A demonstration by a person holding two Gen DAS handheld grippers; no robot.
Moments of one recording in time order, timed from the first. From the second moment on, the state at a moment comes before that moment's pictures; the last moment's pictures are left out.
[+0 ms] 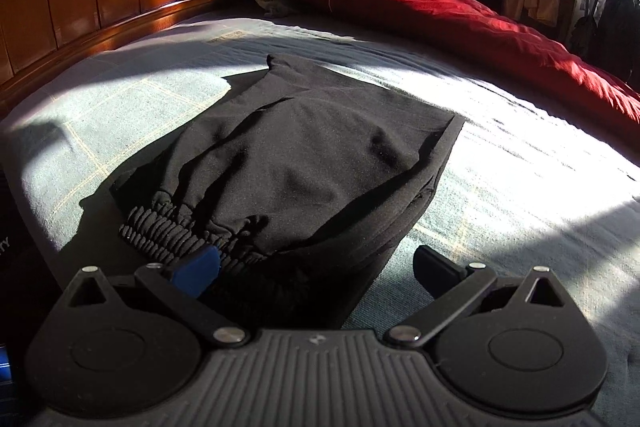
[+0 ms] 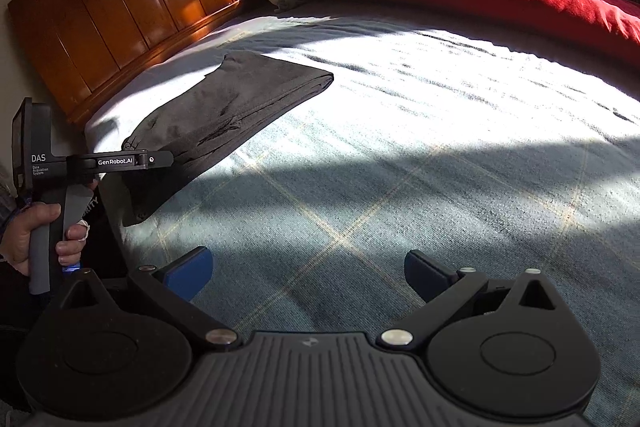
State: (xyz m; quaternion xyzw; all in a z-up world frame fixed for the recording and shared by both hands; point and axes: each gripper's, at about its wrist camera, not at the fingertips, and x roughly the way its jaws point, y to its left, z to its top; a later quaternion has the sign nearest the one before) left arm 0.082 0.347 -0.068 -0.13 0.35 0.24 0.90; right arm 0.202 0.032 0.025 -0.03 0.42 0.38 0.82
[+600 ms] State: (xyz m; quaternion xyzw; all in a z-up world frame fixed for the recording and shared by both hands) left arm 0.025 0.237 -0.009 -0.13 0.34 0.32 0.87; right arm 0.171 0.073 0.062 -0.19 0.33 0.50 0.78
